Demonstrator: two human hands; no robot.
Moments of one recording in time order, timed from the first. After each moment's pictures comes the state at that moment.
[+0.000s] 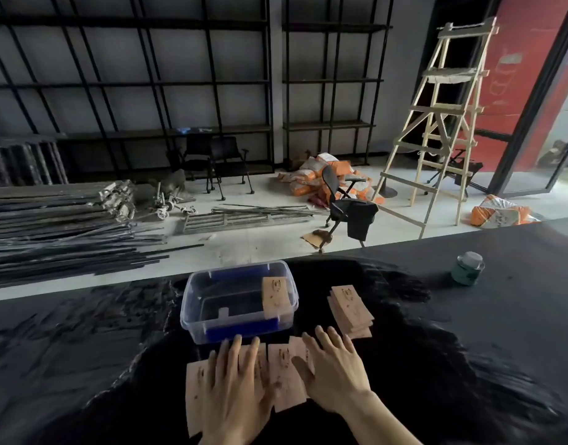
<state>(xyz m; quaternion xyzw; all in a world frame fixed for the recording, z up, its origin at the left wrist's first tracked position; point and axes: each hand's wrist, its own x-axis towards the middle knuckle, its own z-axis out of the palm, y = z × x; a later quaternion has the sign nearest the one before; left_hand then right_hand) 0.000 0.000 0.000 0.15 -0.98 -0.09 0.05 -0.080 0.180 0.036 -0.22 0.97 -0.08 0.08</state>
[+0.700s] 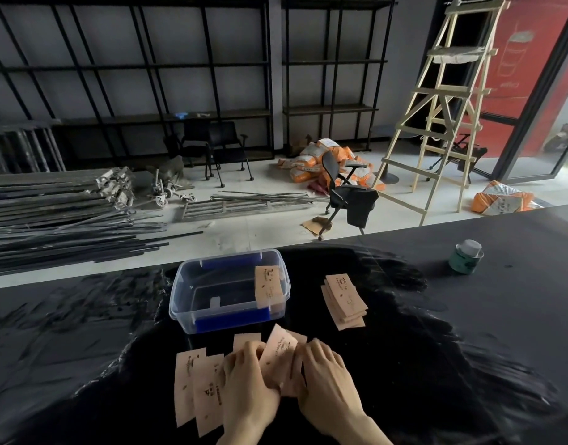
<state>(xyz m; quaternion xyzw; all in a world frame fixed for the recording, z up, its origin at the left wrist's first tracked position) -0.014 0.044 0.008 0.24 -0.92 -0.30 0.03 -0.062 0.194 0.008 -0.28 0.94 -0.16 0.05</state>
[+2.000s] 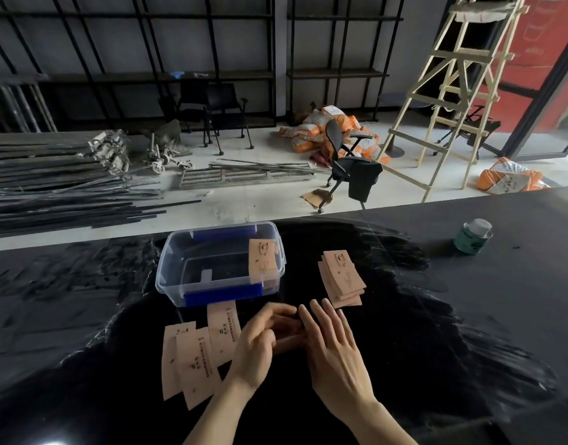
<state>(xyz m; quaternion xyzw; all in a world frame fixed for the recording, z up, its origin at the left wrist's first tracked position) -0.034 0.054 0.028 0.10 -0.73 -0.68 0.03 -0.075 0.224 -0.025 -0.32 0.93 -0.16 -0.09</state>
